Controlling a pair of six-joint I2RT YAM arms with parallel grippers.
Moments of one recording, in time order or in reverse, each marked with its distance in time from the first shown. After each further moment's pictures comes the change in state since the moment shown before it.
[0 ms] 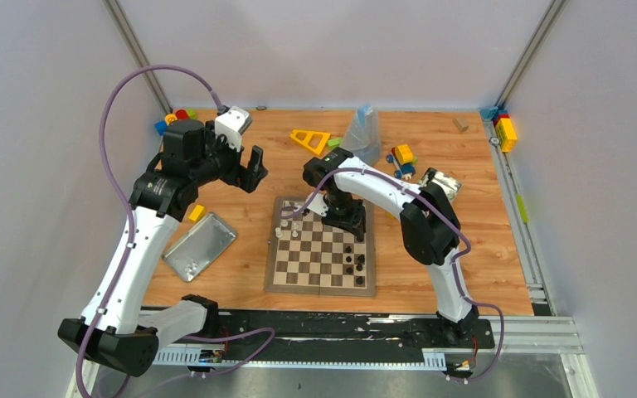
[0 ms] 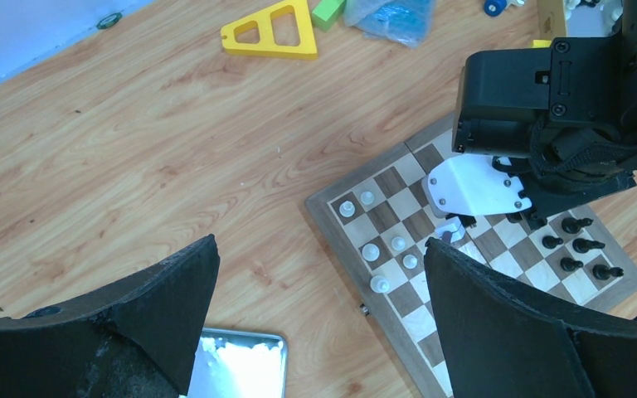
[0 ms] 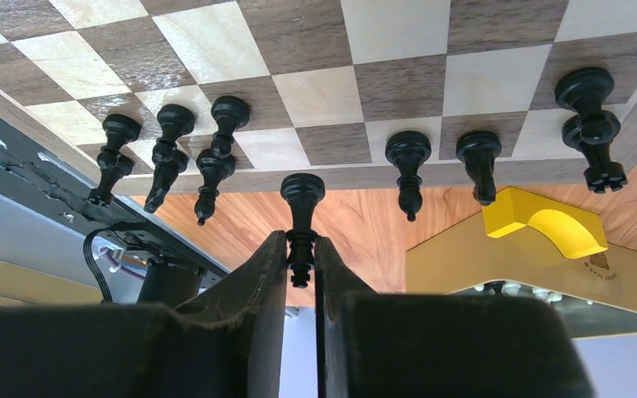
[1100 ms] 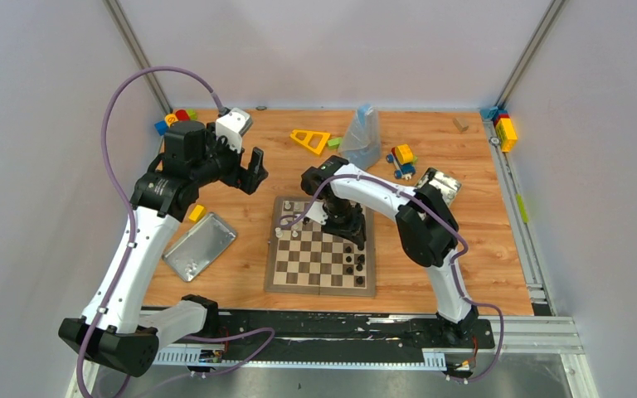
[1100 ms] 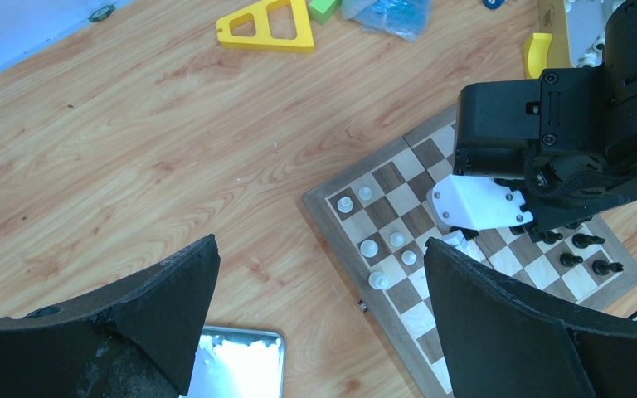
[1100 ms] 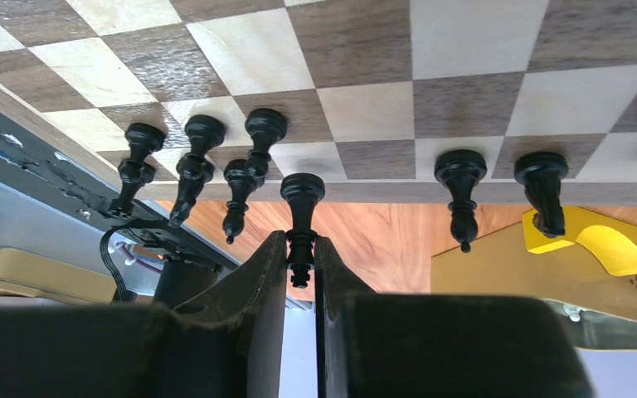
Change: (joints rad) left arm 0.004 -0.001 -0.015 0.000 0.010 0.002; right arm 0.027 0.002 -0.061 0.012 -0.012 0.035
